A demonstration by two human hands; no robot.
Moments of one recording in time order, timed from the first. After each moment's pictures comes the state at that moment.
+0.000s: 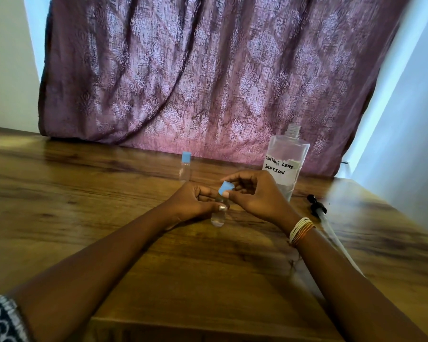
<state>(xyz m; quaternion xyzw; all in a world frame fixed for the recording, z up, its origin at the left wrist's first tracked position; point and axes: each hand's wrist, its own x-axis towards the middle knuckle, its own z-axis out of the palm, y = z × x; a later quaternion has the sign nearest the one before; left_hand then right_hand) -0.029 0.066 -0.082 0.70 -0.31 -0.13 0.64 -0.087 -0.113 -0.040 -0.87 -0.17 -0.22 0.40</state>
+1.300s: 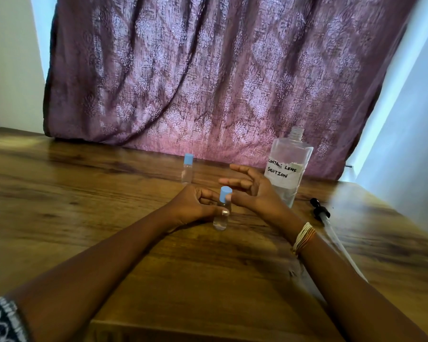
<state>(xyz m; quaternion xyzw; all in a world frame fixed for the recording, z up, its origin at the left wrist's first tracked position) -0.030 0.065 -0.082 0.72 -0.29 -0.10 0.62 -0.087 -0.113 -0.040 -0.81 -0.14 -0.11 0.55</state>
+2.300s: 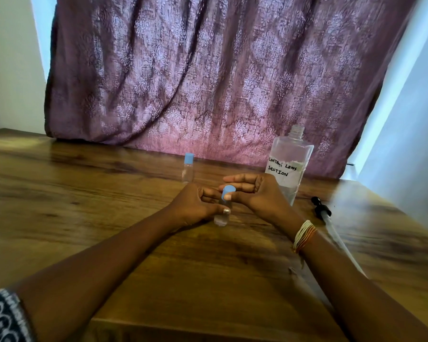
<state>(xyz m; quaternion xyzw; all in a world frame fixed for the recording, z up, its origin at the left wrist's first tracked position) -0.034 0.059 -0.082 0.73 -0.30 -0.04 0.61 -0.086 -0.113 -0.041 -0.82 -0.14 -0.15 0.54</state>
